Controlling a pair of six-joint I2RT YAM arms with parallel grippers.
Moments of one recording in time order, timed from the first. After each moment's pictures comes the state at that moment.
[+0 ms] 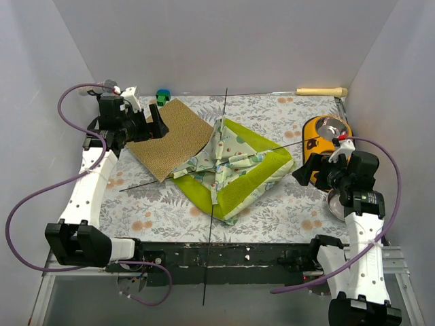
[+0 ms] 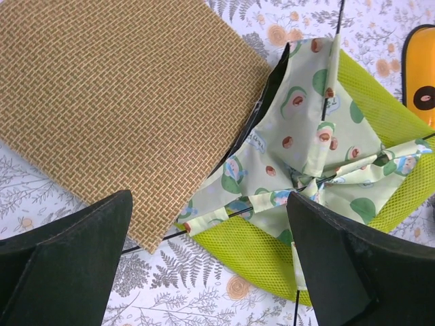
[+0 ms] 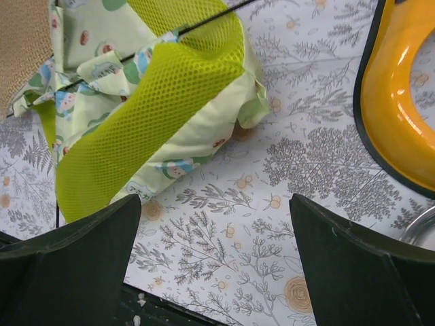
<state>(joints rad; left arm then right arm) -0.07 1.30 1.32 -0.63 0.28 -0.25 -0.15 0.72 0.83 -0.74 -0.52 0.12</state>
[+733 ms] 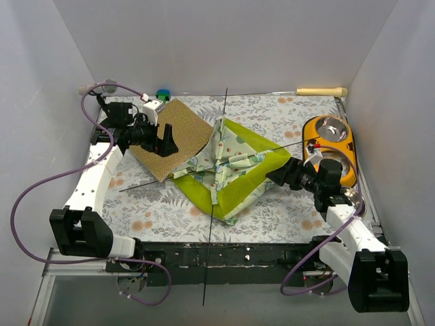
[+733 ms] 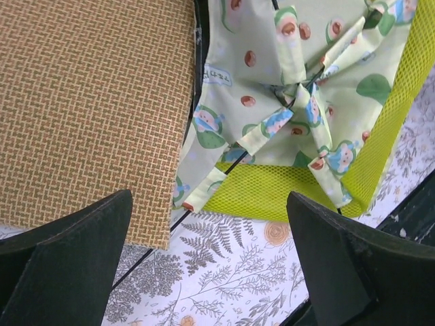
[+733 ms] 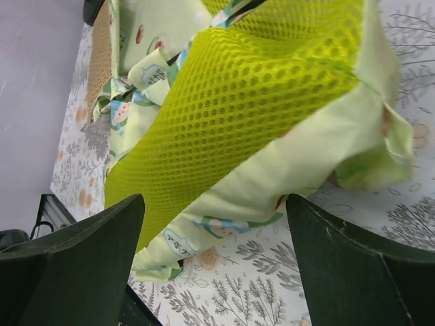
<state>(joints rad) -0.08 1.36 1.30 -0.71 0.60 0.18 0.04 0.92 0.35 0.12 -0.64 0.55</state>
